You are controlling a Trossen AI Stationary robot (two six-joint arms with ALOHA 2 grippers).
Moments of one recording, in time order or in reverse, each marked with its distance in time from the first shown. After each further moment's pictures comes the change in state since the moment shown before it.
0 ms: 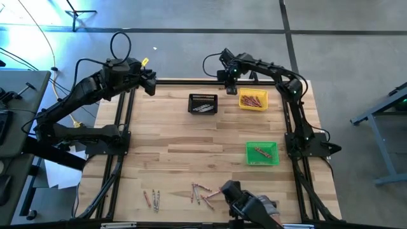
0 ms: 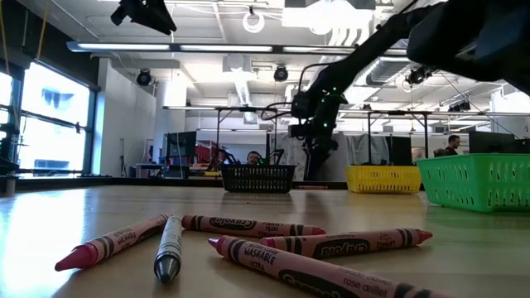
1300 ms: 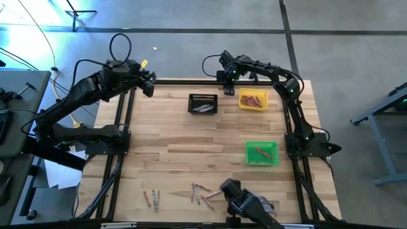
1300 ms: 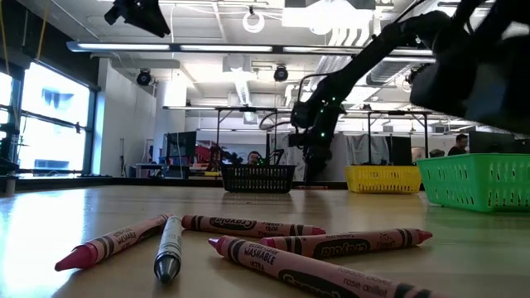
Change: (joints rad) left arm 0.000 -0.014 0.000 -0.061 -0.033 0.017; right arm -0.014 0.057 -0.004 0.059 -0.023 0.105
